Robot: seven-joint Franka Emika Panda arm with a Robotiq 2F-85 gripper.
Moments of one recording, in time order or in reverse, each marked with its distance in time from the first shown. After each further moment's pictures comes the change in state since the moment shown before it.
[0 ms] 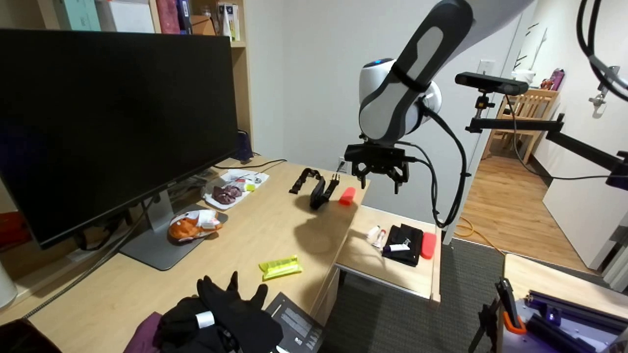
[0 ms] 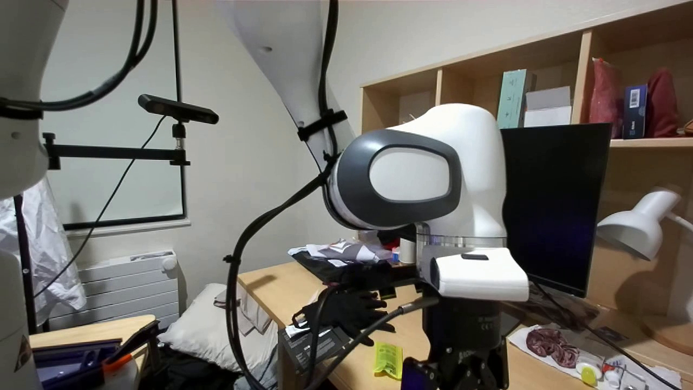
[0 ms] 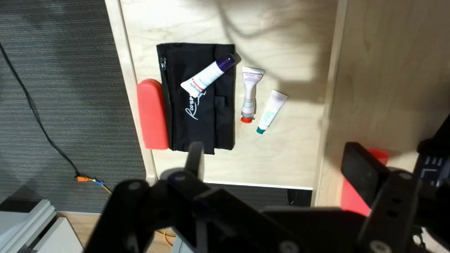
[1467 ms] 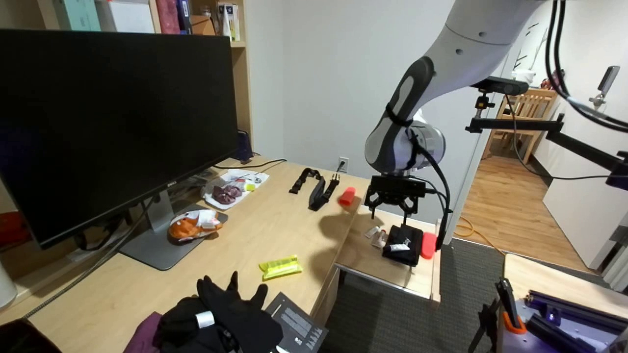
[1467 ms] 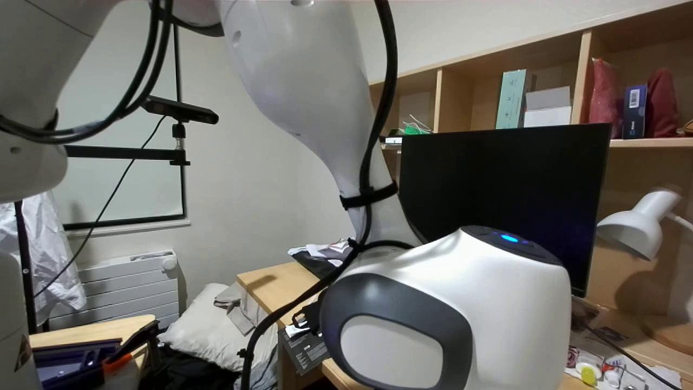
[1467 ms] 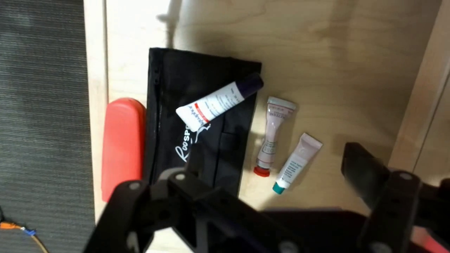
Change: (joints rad) arm -0.290 0.256 0.177 0.072 0.391 0.151 -0.592
